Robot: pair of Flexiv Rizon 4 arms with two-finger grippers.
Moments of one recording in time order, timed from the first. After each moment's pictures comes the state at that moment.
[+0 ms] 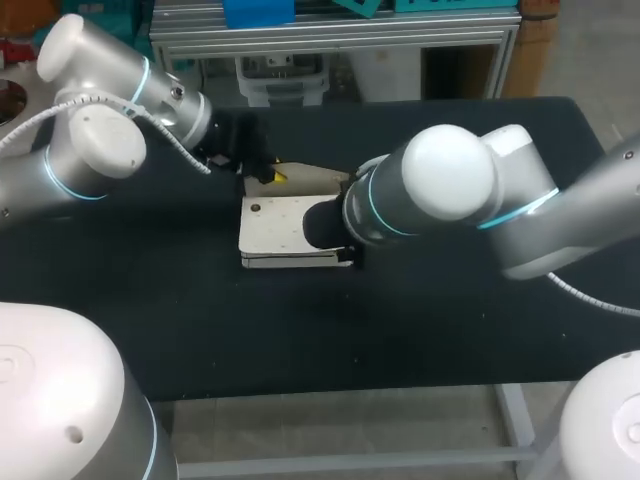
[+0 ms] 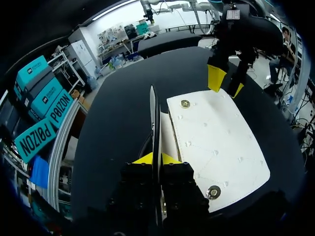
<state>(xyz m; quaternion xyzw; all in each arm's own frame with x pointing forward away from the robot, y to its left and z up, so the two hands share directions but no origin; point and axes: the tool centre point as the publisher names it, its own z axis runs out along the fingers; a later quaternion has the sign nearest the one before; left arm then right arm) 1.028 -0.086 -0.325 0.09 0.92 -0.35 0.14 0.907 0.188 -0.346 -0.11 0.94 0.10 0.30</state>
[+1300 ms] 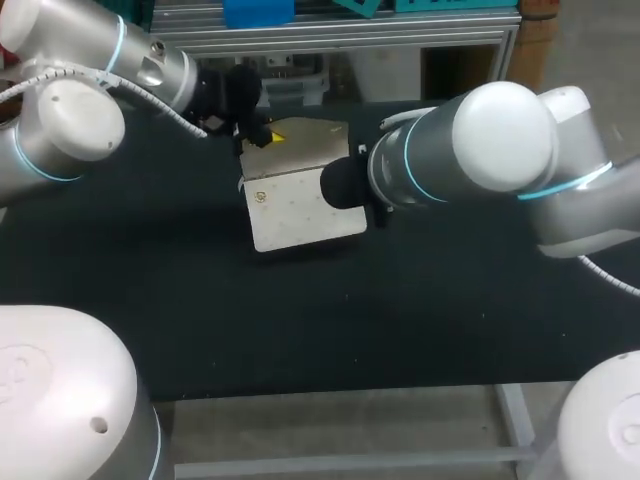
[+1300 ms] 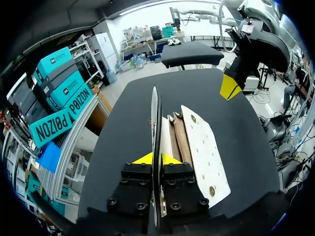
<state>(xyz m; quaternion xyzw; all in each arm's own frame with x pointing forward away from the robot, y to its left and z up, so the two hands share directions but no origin) 1.014 -0.086 -0.231 -0.01 0.92 -0.37 0.16 0.919 0.167 -0.246 -0.13 0.92 0.10 0.36</state>
